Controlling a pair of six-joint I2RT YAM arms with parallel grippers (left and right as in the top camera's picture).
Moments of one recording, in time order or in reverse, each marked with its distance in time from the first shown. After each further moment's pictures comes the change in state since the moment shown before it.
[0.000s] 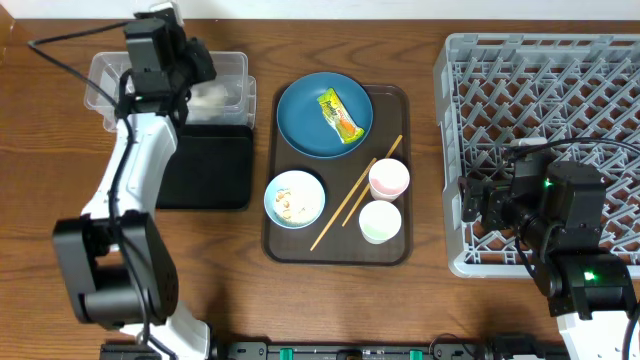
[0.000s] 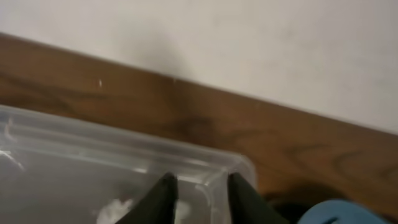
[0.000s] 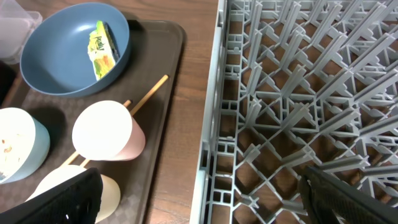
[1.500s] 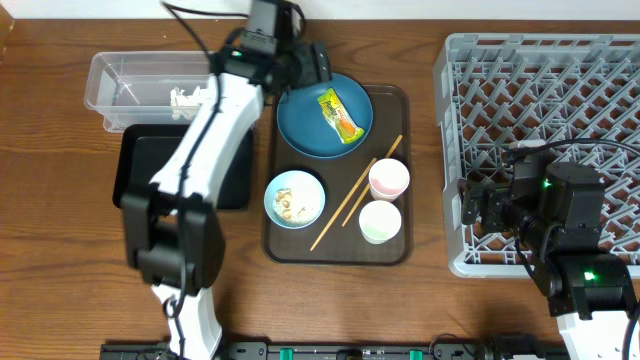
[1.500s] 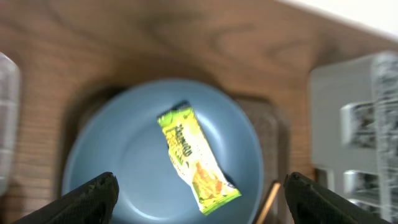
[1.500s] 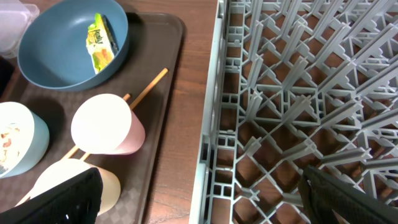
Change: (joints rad) left arm -0.378 0.224 0.430 -0.571 0.069 -0.249; right arm 0.000 0.000 0.000 -0.023 0.000 0.000
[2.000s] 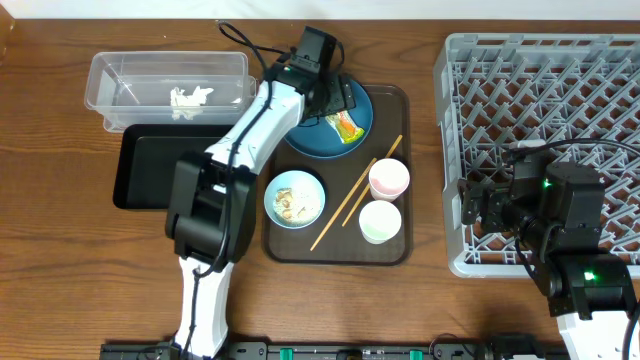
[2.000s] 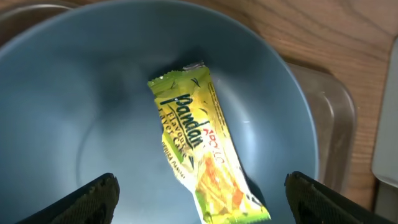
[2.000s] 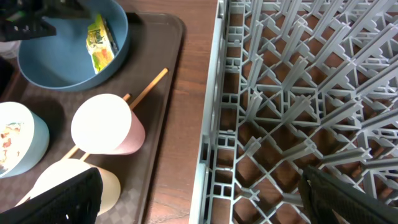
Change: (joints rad) left arm -0.092 0.169 0.000 0.021 -0.095 -0.137; right arm 0.000 0.000 0.000 0.000 0.000 0.000
